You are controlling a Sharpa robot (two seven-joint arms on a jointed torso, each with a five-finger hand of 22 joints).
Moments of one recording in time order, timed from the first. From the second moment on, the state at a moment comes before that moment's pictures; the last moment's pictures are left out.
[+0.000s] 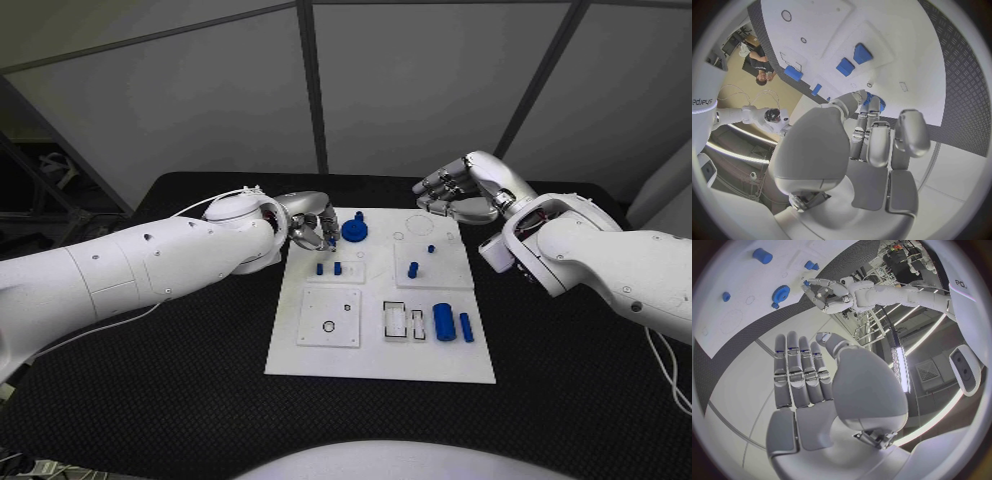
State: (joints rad) left arm 1.19 -0.69 -0.03 1.27 -1.36 -0.13 -0.05; left_hand 1.40 -0.19 0.52 -0.03 0.25 1.08 0.14 0.17 0.10 1.13 0.07 0.32 0.07 1.47 -0.01 1.42 1.14 0.12 1.43 0.09 1.19 1.30; right arm 1.19 -0.80 0.04 1.53 -0.97 -0.44 0.13; right_hand 1.36 -0.14 0.37 0.01 0.49 1.07 0.18 0.07 0.08 1.23 0.12 0.07 0.07 1.25 0.08 0.06 0.27 0.17 0.90 0.18 0.41 0.42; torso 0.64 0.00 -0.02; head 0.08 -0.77
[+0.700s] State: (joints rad) left arm 1.18 -0.67 -0.03 1.24 -1.36 -0.11 -0.07; left_hand 1.40 -0.19 0.52 -0.03 0.25 1.08 0.14 0.17 0.10 1.13 0.07 0.31 0.07 1.47 -0.01 1.42 1.14 0.09 1.43 0.09 1.19 1.30; right arm 1.19 -0.80 0.04 1.53 -0.97 -0.44 0.13; right_hand 1.36 -0.14 0.37 0.01 0.49 1.07 0.18 0.07 0.08 1.23 0.12 0.07 0.07 1.25 0.08 0.06 0.27 0.17 0.90 0.18 0.41 0.42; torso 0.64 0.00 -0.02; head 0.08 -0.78
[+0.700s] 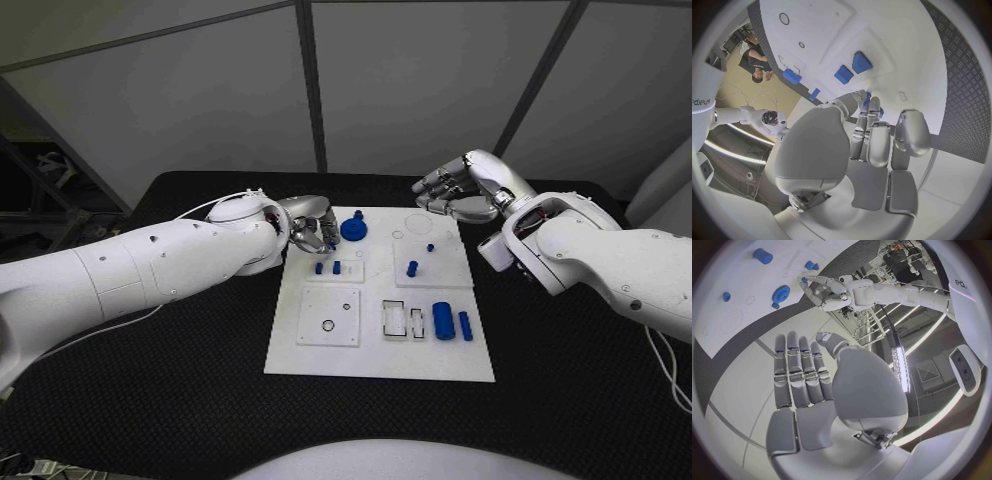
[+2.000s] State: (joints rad) left arm 1.18 -0.66 -0.03 1.23 -1.36 -0.07 -0.08; left_hand 1.37 -0.22 0.50 -0.02 0.24 0.95 0.13 0.07 0.07 1.12 0.07 0.24 0.07 1.47 -0.01 1.42 1.13 0.09 1.43 0.09 1.18 1.30; right arm 1.19 -0.80 0.04 1.53 -0.98 -0.44 0.12; right_hand 1.36 -0.14 0.37 0.01 0.49 1.07 0.18 0.07 0.08 1.23 0.12 0.07 0.07 1.25 0.08 0.06 0.27 0.17 0.90 0.18 0.41 0.42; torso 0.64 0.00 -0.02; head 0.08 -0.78
